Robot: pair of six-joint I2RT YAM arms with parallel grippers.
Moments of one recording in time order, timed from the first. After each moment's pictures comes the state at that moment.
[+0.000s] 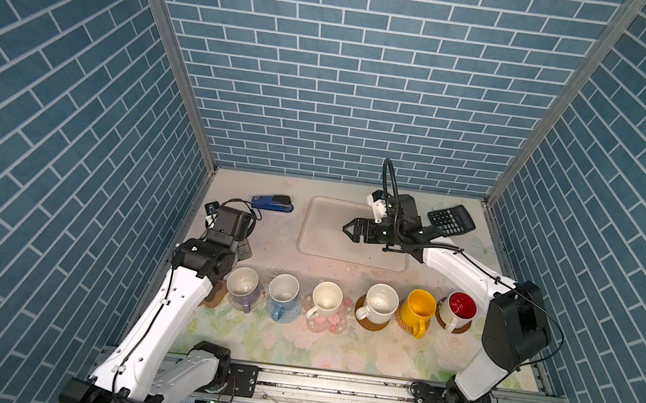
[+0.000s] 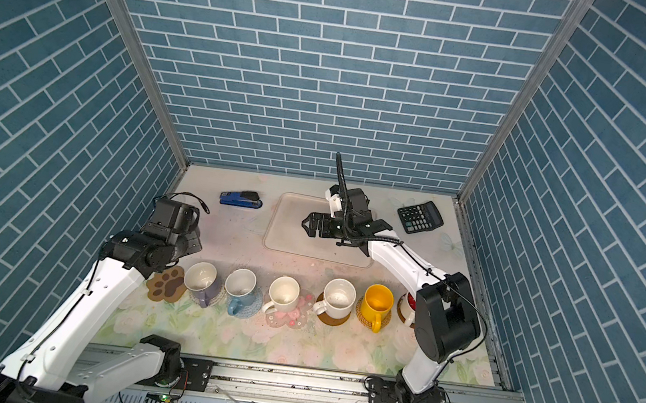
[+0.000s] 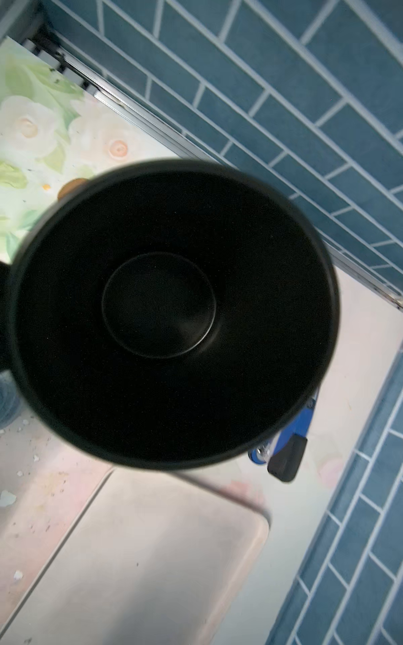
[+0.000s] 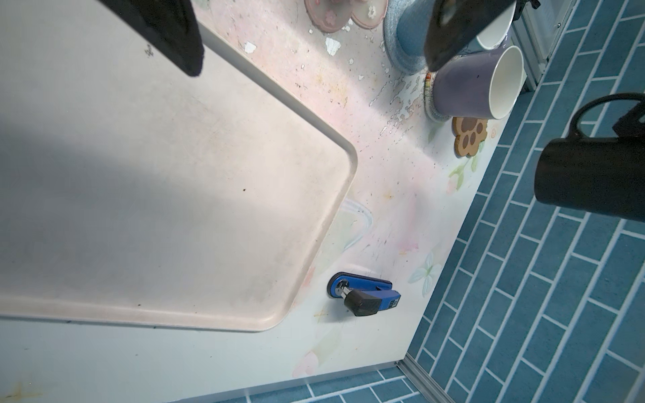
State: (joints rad) left arm -0.20 0.99 1.01 -0.97 -0.40 -0.62; right arm 0.61 1.72 1.32 -0.30 -0.34 0.40
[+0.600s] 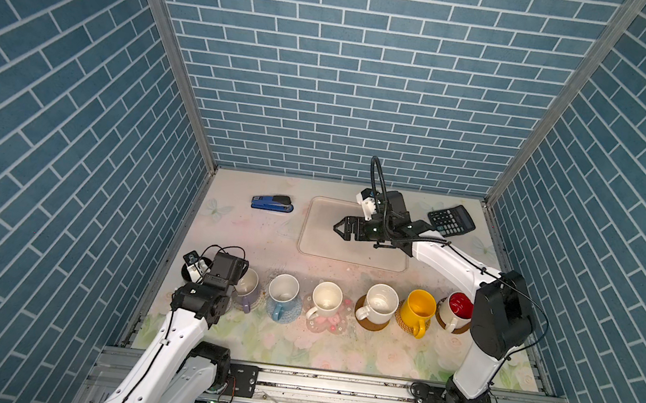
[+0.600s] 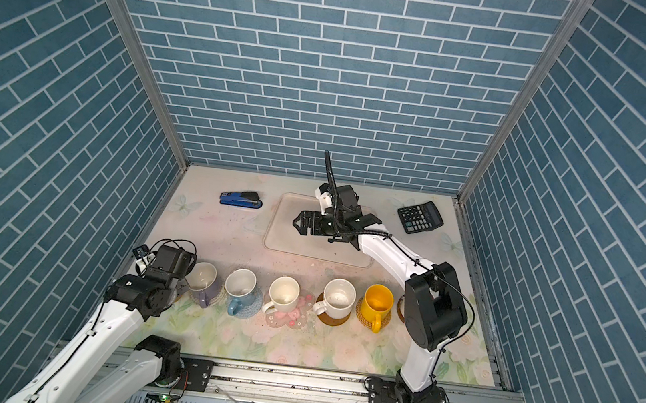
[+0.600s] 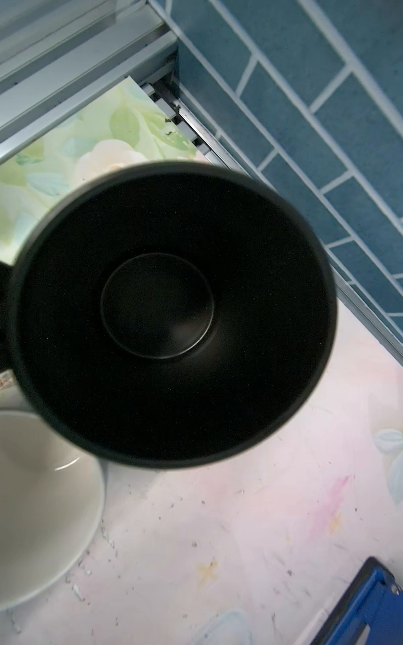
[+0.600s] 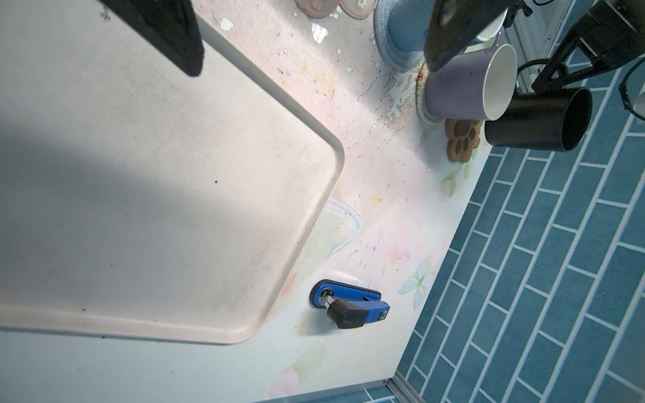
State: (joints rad) left arm -0.18 0.74 0.58 -0.98 -0.54 -0.85; right arm 0.65 1.81 1.42 -0.33 -0.36 0.40
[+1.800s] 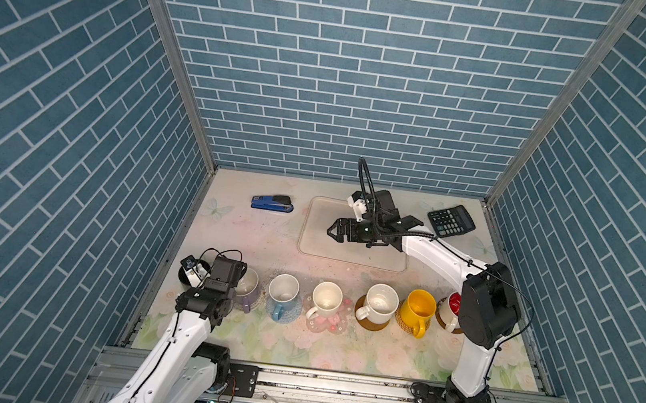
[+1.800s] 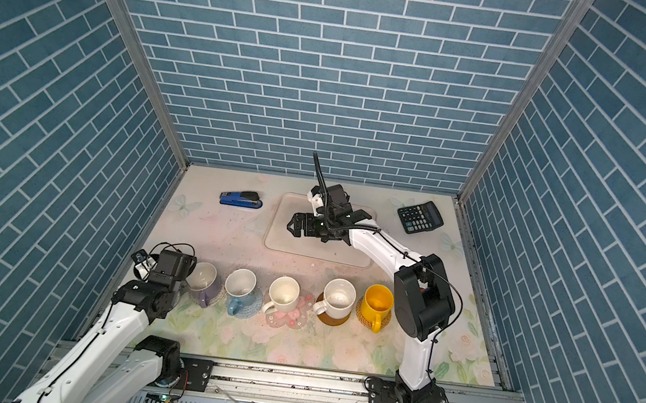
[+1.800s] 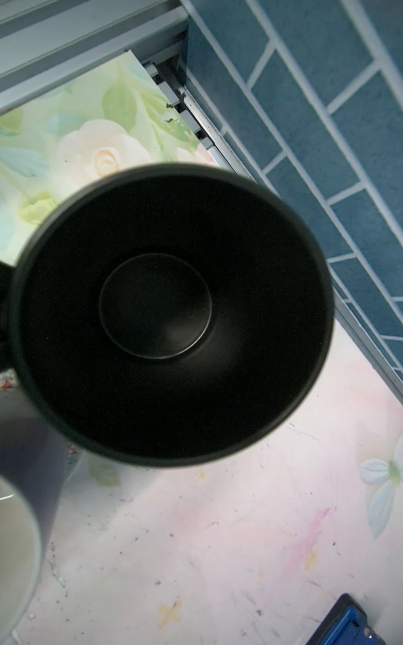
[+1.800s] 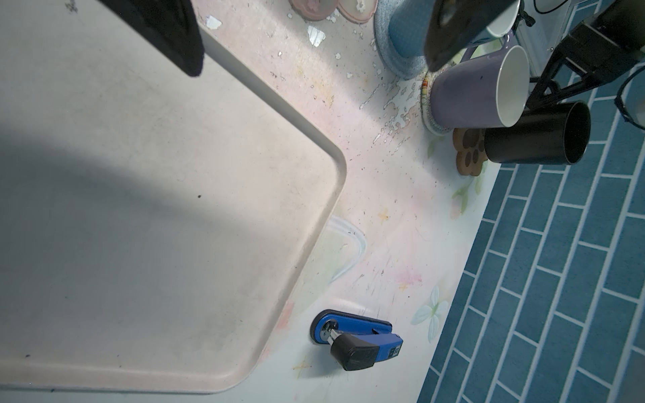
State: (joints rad) left arm -0.12 0.76 0.49 -0.81 -0.56 -0.85; right arm 0.68 1.89 1.51 -0.42 -0.36 0.40
